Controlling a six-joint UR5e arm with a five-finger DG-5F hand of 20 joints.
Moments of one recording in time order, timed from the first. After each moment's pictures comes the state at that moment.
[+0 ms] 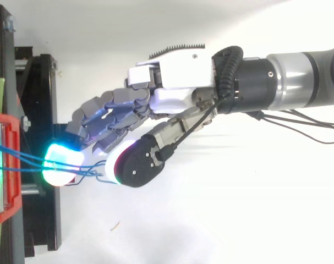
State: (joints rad) arm 0.03 -2.40 -1.20 -2.60 -1.67 0.17
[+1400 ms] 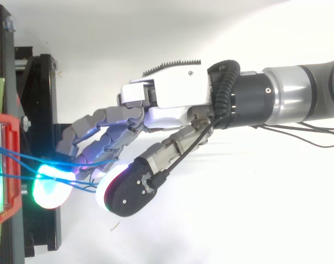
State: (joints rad) arm 0.06 -2.40 -1.19 -2.59 -1.66 0.13
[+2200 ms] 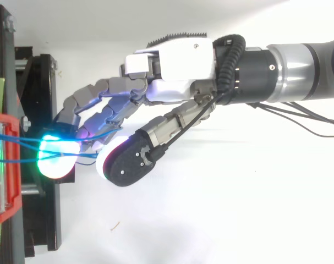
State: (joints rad) arm 0.02 -2.40 -1.19 -2.56 -1.68 0.06
